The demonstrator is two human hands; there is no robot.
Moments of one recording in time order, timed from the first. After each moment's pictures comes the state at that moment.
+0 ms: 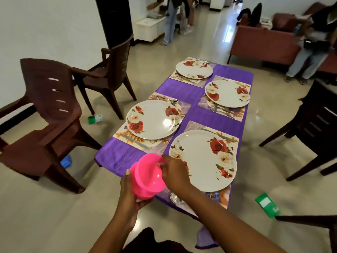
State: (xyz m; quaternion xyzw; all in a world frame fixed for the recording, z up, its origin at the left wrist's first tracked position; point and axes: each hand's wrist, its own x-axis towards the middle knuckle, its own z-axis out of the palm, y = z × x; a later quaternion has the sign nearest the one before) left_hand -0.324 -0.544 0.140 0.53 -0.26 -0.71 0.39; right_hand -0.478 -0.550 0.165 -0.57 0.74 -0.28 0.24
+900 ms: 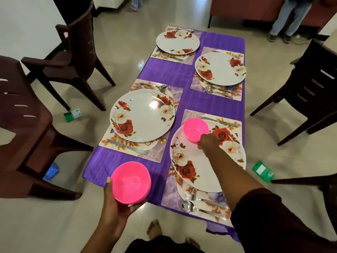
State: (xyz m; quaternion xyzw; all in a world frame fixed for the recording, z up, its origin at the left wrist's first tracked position) left_hand -0.290 -0.646 0.123 0.51 -0.20 -0.78 0.32; right_hand -0.640 -0.671 0.061 -0.01 0.84 -0.42 0.35
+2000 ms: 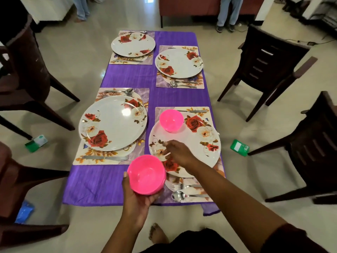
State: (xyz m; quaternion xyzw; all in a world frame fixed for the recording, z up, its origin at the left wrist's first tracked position) left_hand -0.354 -0.628 0.120 0.45 -0.22 -0.84 0.22; right_hand -0.547 -0.599 0.116 -0.18 0.74 -0.48 0.43
